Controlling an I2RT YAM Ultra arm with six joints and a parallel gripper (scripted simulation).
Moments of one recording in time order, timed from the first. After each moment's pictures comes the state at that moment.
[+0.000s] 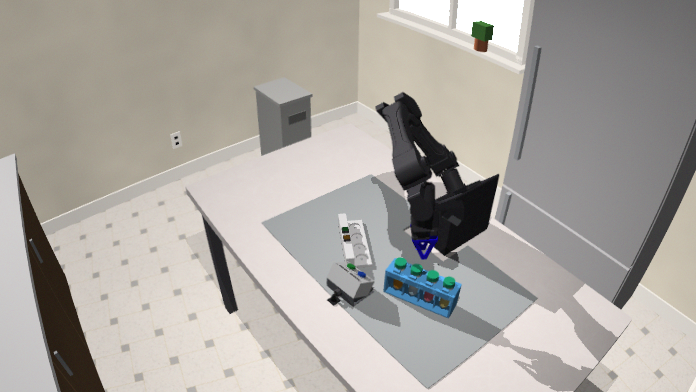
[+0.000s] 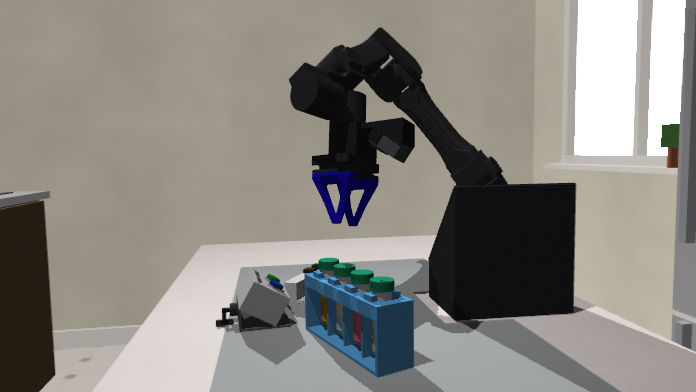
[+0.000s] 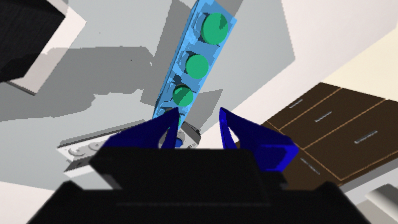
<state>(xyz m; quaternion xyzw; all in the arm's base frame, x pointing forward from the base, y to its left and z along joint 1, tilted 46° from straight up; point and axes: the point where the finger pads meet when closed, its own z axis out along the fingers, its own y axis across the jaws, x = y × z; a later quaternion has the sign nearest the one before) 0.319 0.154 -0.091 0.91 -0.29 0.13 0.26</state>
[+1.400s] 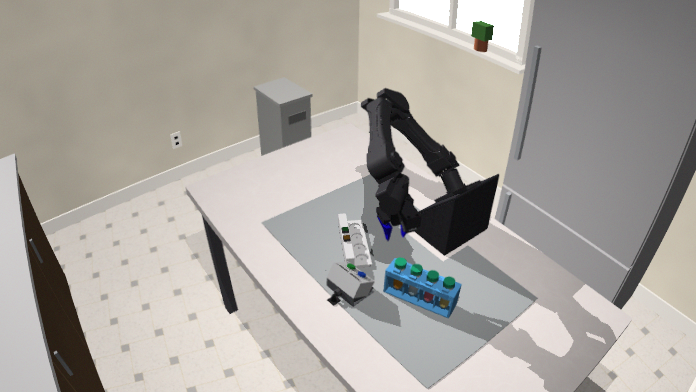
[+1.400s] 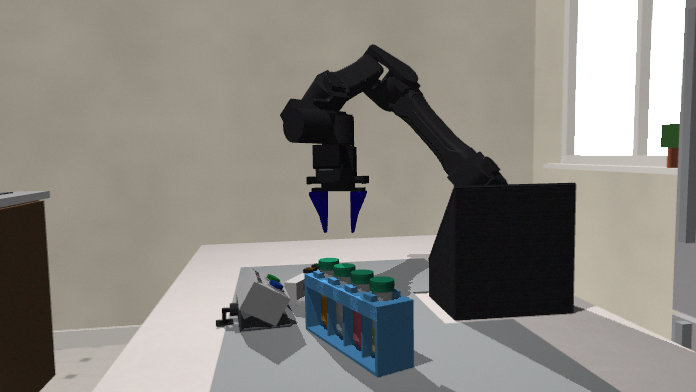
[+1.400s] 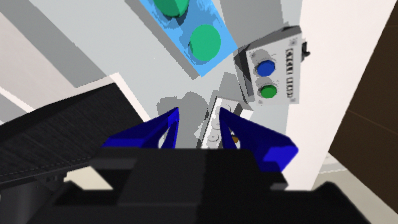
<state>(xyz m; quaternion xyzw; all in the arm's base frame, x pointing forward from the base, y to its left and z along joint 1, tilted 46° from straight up) 0.317 0.047 -0.024 0.56 -0.74 0.30 0.21</state>
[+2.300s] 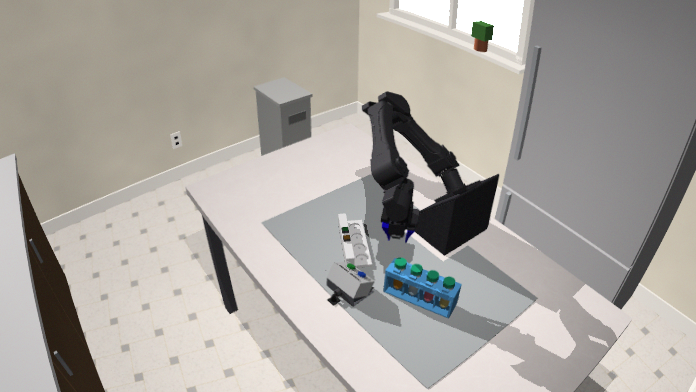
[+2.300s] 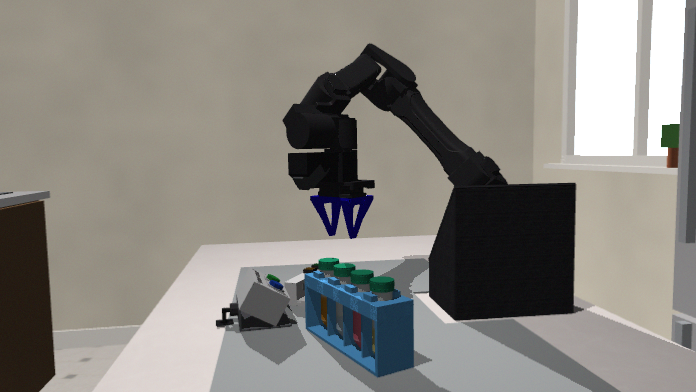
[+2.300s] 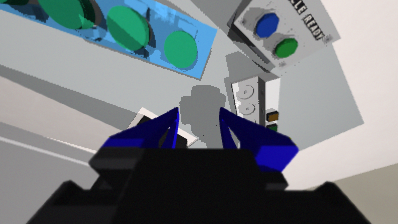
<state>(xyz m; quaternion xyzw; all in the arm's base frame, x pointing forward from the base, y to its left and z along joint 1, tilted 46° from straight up) 0.312 0.047 -0.035 0.34 -0.85 0.37 0.14</state>
